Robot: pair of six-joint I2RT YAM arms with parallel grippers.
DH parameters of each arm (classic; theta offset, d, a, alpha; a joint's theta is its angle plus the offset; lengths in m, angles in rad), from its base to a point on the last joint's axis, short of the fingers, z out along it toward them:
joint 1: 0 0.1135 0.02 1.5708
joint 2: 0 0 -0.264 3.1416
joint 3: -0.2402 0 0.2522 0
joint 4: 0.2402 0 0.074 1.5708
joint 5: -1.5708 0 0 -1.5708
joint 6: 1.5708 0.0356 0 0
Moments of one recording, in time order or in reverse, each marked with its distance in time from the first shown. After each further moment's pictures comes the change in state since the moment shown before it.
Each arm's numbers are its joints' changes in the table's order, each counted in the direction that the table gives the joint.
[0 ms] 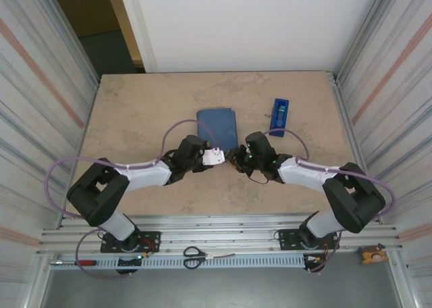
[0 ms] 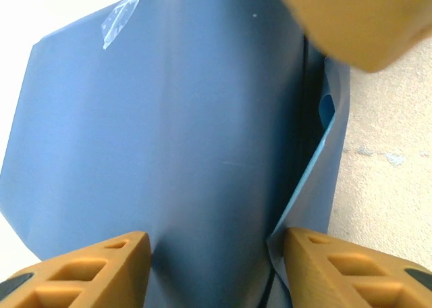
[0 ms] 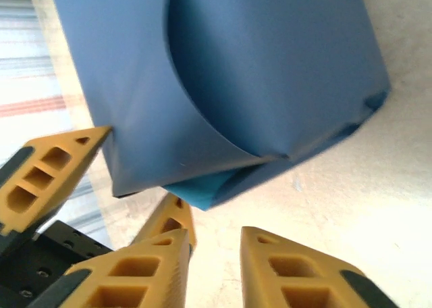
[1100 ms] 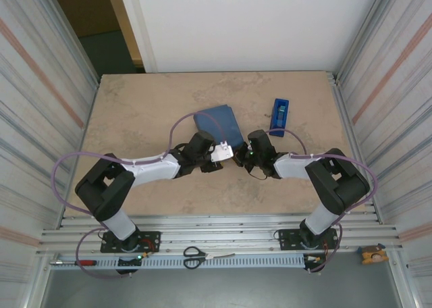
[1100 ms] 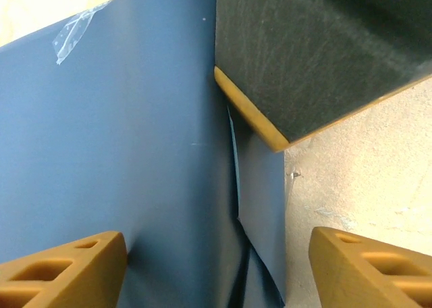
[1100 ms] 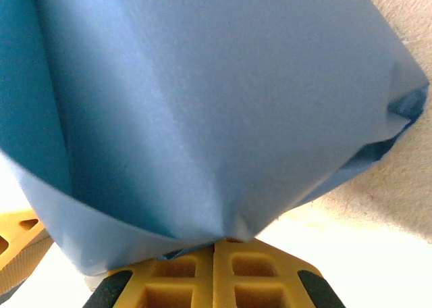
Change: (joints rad) left arm -0.045 -0.069 -0.161 0.189 -0.019 -0.180; right arm -0.087 -0.177 -0.006 -0.201 0.045 -0.003
